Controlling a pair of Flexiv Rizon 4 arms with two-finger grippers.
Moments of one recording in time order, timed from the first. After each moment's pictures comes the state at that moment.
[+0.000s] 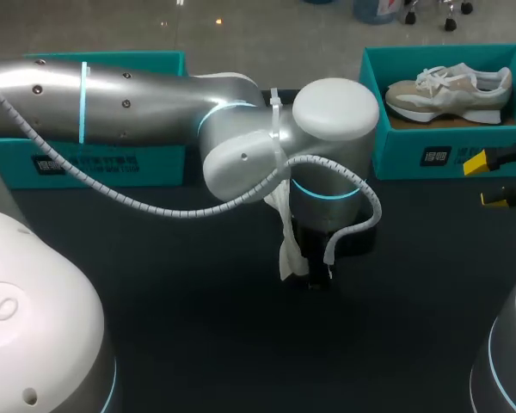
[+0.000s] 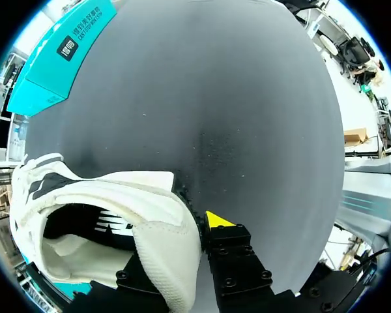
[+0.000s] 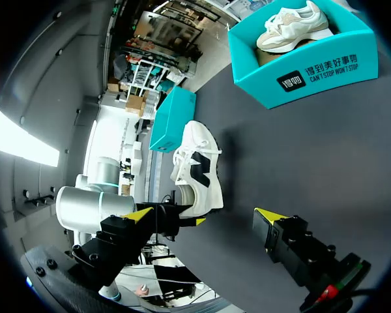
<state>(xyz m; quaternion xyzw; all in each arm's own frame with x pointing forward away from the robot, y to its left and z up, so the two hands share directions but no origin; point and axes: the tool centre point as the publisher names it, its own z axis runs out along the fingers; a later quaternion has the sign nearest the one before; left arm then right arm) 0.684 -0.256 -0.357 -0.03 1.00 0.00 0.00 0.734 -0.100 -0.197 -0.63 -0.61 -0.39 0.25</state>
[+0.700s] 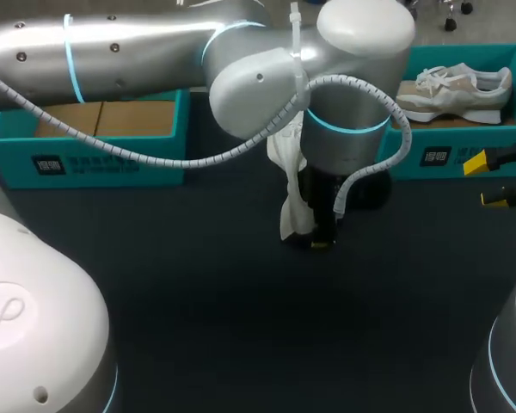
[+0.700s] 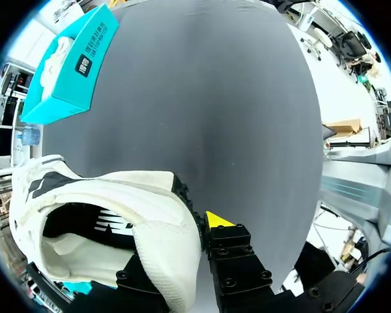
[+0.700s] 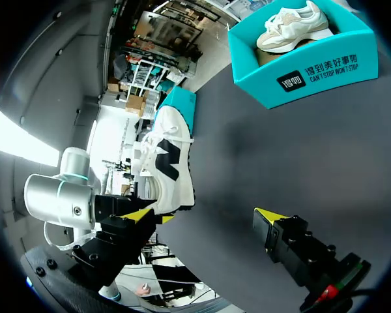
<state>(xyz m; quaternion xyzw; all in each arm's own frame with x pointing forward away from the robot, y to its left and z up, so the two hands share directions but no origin) 0.699 -0.255 -0.259 -0.02 1.00 0.02 0.01 0.734 -0.100 -0.197 -0.63 -0.61 -0.39 0.25</state>
